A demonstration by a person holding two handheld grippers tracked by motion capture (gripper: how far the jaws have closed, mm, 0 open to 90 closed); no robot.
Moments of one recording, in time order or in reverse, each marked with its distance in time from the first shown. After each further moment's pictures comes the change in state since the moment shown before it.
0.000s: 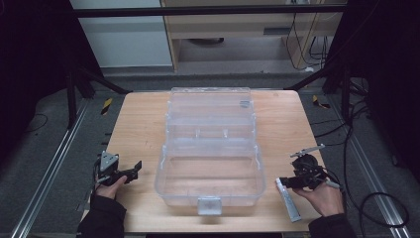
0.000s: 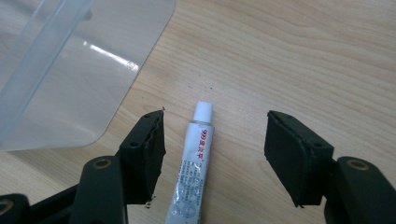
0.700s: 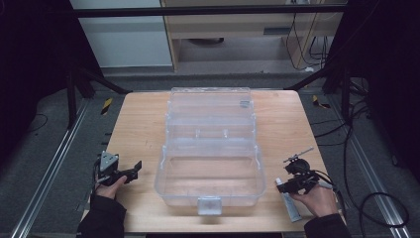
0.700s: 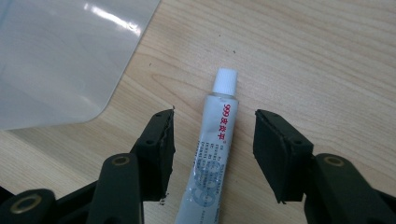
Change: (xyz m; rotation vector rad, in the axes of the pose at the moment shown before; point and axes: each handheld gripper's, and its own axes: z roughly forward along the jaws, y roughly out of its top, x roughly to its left) left arm 0.000 0.000 0.000 0.000 -0.001 -0.003; right arm 0.005 -0.004 0.024 0.151 0.043 0.007
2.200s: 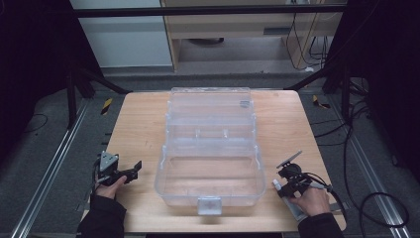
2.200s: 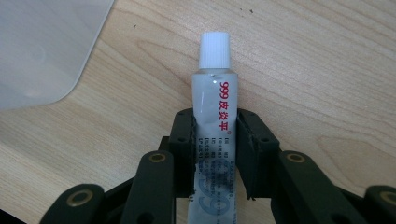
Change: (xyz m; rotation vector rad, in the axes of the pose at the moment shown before) left arm 0.000 0.000 0.000 -0.002 -0.002 -0.002; right arm 0.003 0.001 0.028 0.130 -0.026 -0.035
